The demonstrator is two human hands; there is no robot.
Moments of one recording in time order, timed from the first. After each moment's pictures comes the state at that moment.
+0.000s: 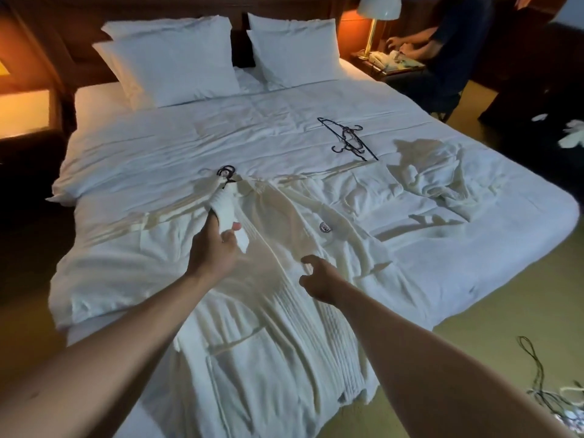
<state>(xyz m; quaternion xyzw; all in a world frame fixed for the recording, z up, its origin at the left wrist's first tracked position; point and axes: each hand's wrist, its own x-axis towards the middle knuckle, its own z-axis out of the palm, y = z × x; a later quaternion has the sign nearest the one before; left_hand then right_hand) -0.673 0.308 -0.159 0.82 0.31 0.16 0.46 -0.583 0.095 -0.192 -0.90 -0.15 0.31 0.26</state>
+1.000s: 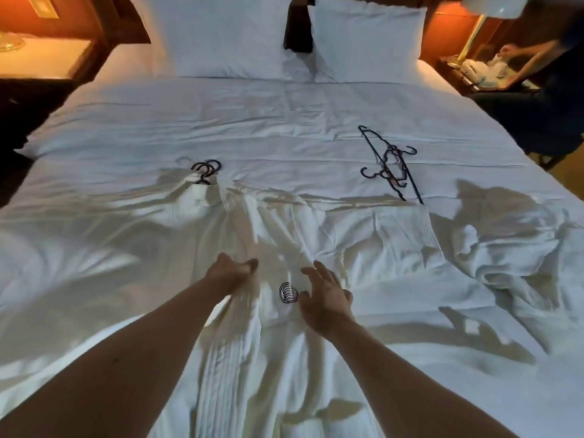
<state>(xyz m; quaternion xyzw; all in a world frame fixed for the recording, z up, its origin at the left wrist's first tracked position) -0.386 0.264 -0.340 0.67 0.56 -0.04 0.49 -0.282 0.070 -0.320 -0.89 -0.33 0.26 0.18</state>
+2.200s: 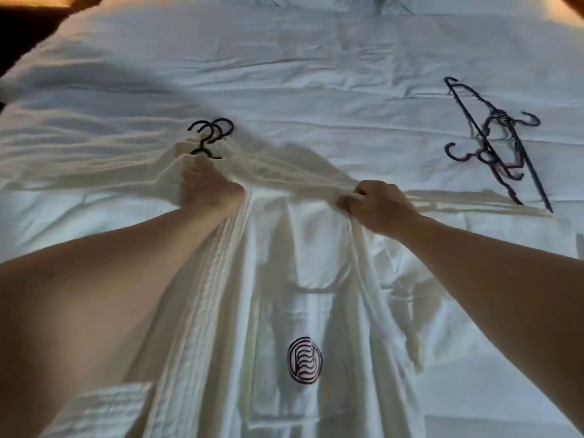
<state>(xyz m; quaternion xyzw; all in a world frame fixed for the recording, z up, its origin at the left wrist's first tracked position) -0.266 0.442 -0.417 0.76 0.61 0.06 0.21 -0.043 0.251 -0.402 -0.88 -0.41 0.21 0.13</state>
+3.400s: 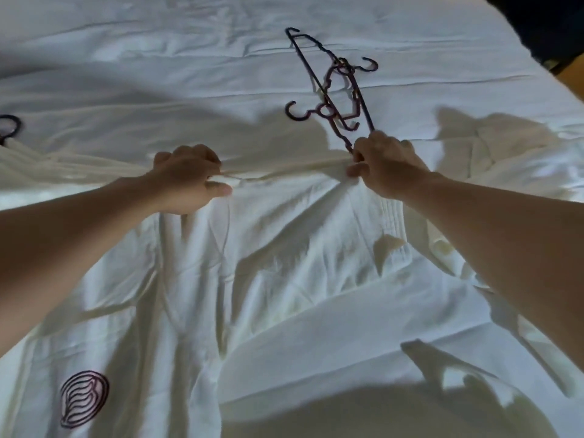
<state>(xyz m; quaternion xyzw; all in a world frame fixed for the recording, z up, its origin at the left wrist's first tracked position) -0.058 0.316 -0.417 0.97 0.21 -0.11 0.09 0.174 0.040 -0.394 -0.89 -0.45 0.03 0.02</state>
